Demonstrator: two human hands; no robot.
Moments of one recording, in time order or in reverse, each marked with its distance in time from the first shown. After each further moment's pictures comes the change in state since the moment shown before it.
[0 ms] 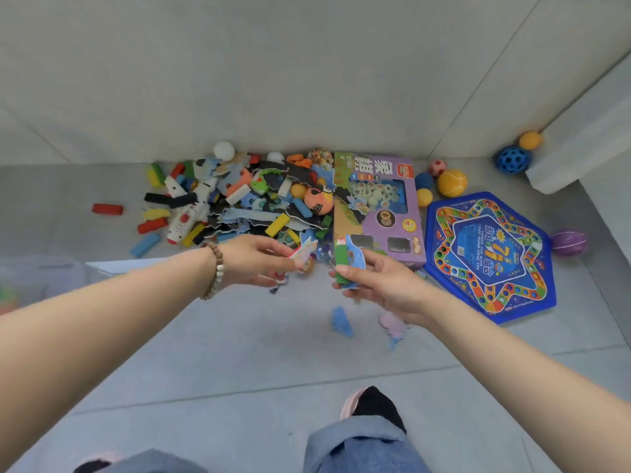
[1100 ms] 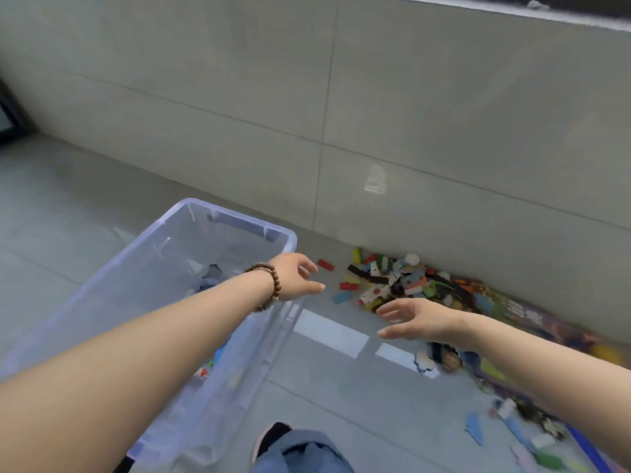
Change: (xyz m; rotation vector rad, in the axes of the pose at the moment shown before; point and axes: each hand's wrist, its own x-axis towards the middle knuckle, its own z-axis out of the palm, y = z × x) left_hand -0.268 -0.112 -0.177 0.204 0.592 0.135; right_hand -0.048 -0.118 0.259 -1.082 -0.370 -0.020
